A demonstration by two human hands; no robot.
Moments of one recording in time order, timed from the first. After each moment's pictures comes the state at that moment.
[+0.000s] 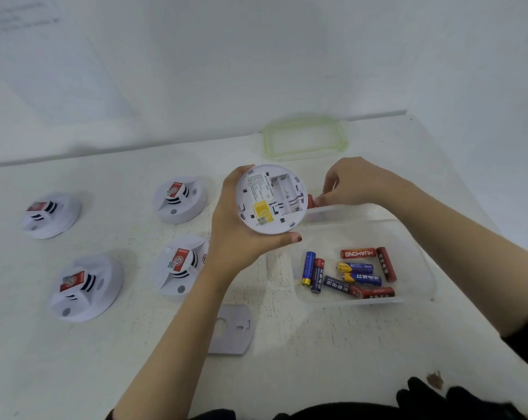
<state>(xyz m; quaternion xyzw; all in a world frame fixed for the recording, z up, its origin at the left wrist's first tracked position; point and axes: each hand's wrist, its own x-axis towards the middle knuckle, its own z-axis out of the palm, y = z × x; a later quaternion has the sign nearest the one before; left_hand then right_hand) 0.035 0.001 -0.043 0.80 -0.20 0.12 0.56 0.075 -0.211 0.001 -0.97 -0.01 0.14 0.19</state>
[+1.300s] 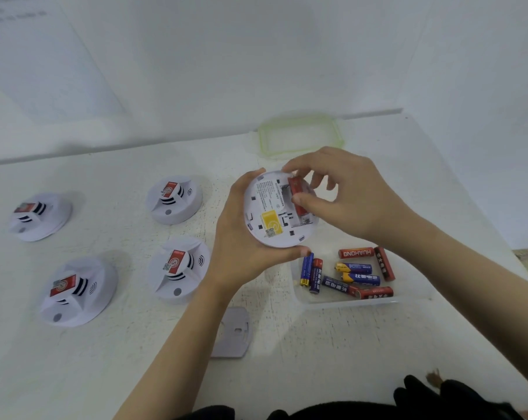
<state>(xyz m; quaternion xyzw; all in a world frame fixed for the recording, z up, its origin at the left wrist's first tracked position) 0.023 -0.003 -0.043 0.78 -0.25 0.10 0.56 0.018 -0.186 0.017 -0.91 -0.19 -0.14 0.35</state>
